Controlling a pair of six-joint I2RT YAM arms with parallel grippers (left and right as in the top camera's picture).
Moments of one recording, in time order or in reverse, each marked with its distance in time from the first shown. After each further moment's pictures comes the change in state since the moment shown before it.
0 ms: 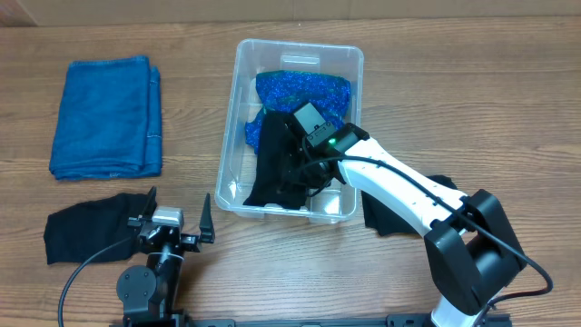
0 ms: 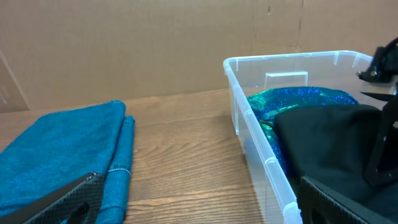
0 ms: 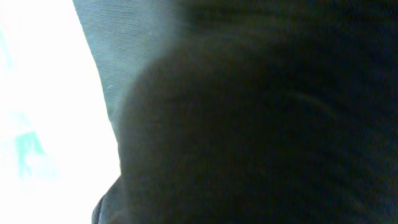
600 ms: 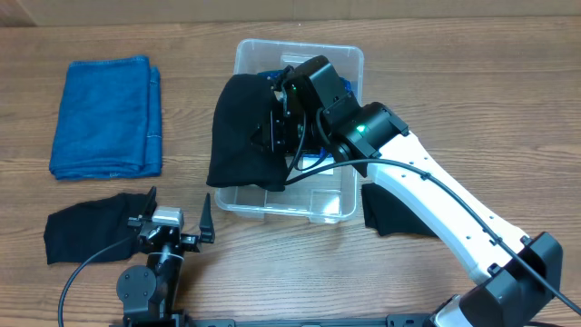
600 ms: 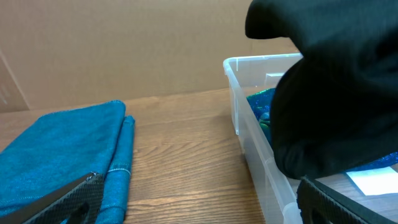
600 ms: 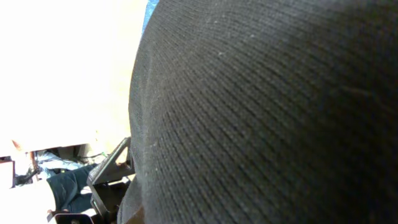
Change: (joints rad) left arm 0.000 0.000 0.000 0.000 0.000 0.000; right arm 0.000 -0.158 0.232 0.005 -0.234 -0.071
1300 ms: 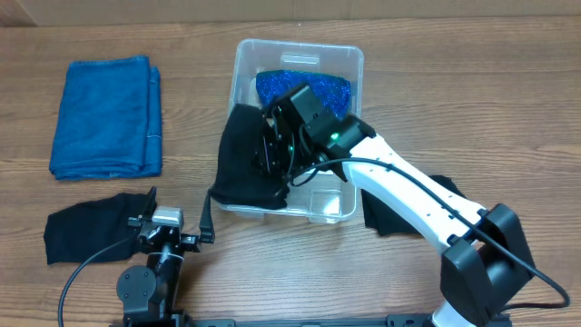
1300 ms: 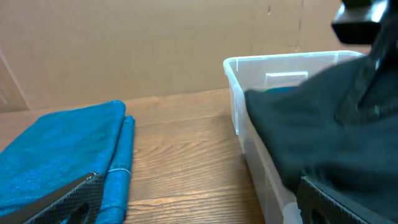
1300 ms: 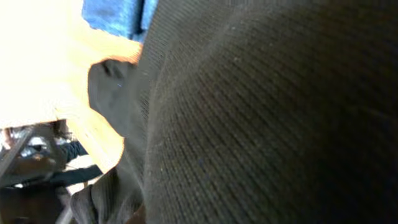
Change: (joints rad) left arm 0.000 0.000 0.000 0.000 0.000 0.000; right arm 0.024 0.103 -0.160 0.101 -0.024 -0.084
